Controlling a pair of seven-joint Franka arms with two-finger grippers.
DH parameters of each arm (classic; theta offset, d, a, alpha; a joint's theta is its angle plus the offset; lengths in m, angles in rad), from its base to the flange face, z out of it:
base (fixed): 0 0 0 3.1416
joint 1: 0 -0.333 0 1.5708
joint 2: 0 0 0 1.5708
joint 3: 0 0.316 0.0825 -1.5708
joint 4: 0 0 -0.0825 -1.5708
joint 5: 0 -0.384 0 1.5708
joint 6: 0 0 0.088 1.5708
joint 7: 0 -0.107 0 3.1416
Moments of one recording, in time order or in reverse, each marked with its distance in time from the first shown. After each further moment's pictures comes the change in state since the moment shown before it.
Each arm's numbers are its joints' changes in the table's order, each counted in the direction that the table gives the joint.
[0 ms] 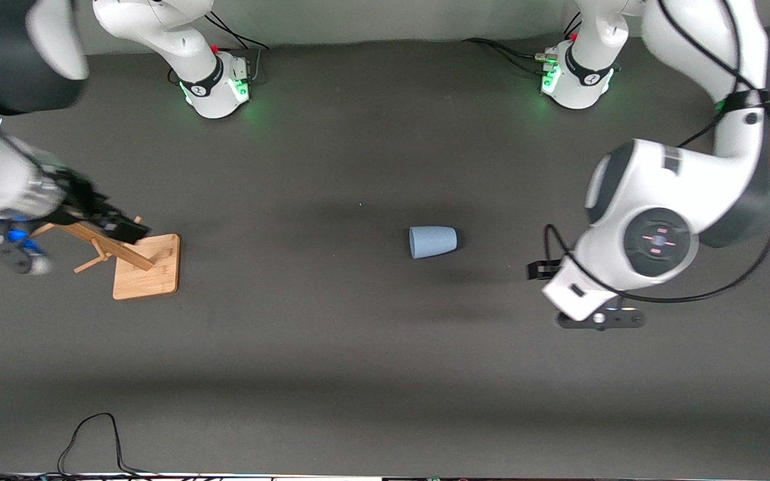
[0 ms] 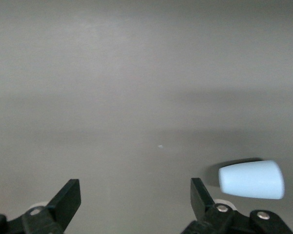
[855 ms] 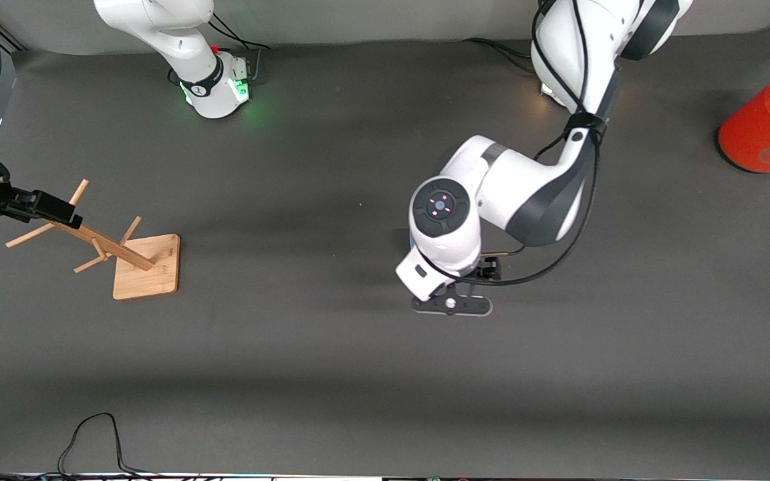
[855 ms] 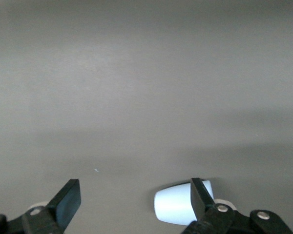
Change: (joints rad) left arm 0.243 0.241 -0.025 -0.277 -0.119 -0.024 0.151; right arm 0.205 -0.149 0.098 0.220 0.025 -0.198 0.524
